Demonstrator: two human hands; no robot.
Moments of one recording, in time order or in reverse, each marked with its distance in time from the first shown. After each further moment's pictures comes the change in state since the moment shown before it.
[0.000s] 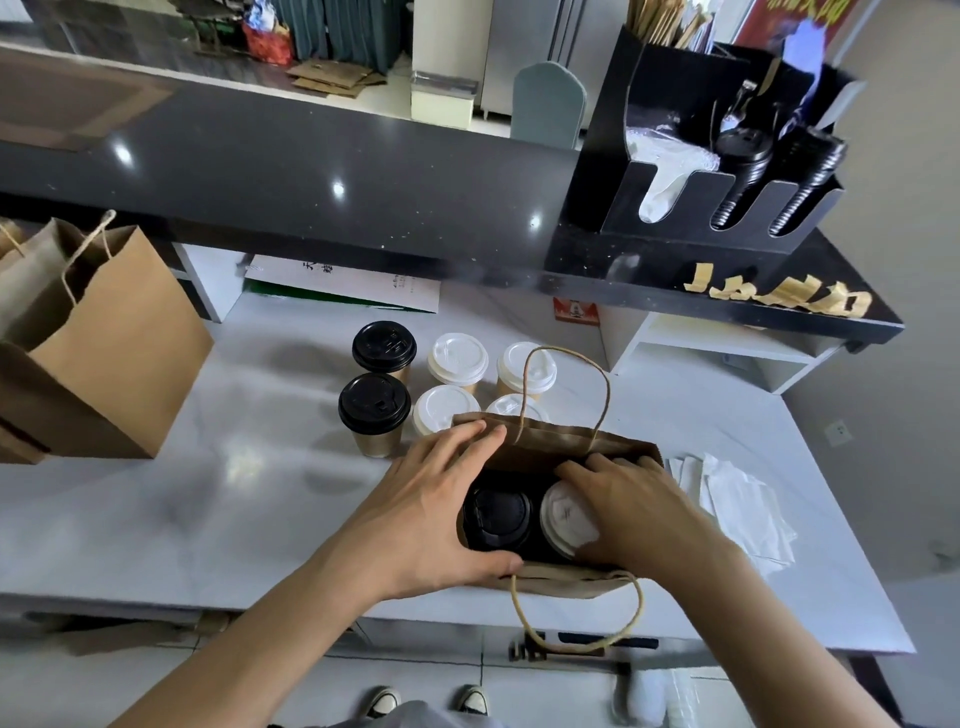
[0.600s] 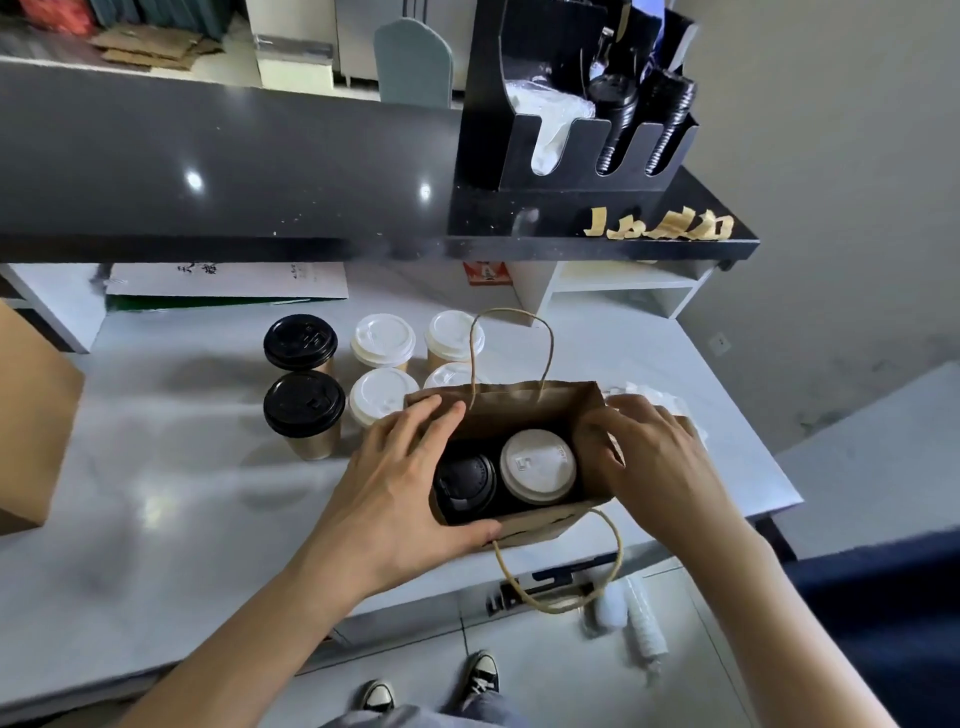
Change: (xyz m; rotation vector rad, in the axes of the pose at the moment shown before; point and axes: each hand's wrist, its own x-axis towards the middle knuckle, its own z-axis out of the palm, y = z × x) left_hand 0.001 -0.002 0.005 -0.032 0.021 0.067; right_hand -0.064 -0.001 0.006 0.271 0.342 0.510
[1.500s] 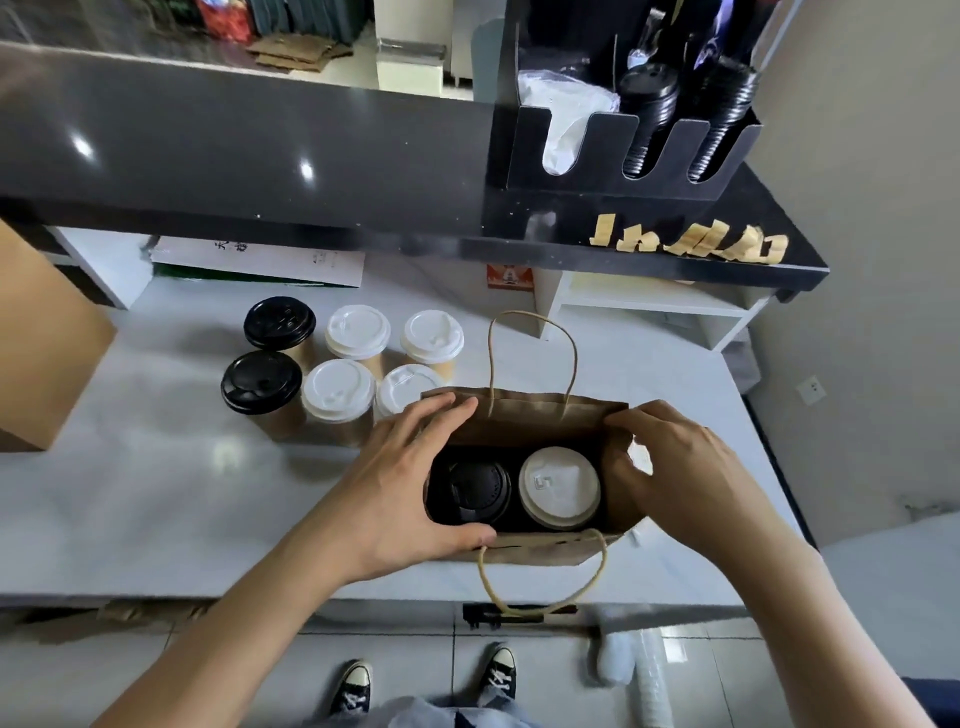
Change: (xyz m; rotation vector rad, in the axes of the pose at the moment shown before) left_hand 0.052 0.082 0.052 -0.092 -0.020 -0.144; right_hand 0.062 0.124 -0.010 0.184 -0.169 -0.145
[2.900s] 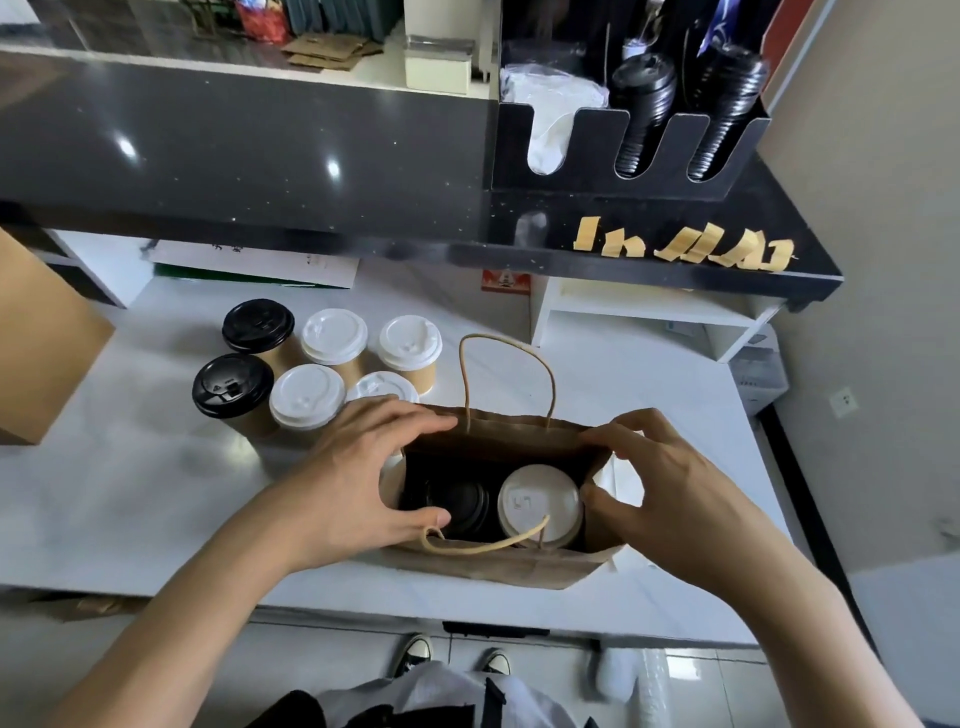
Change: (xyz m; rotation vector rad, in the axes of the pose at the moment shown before) left_hand 0.024 0.033 -0.015 0.093 0.034 -0.025; right_hand 0.009 0.045 -0.012 0.174 -0.134 -0.176
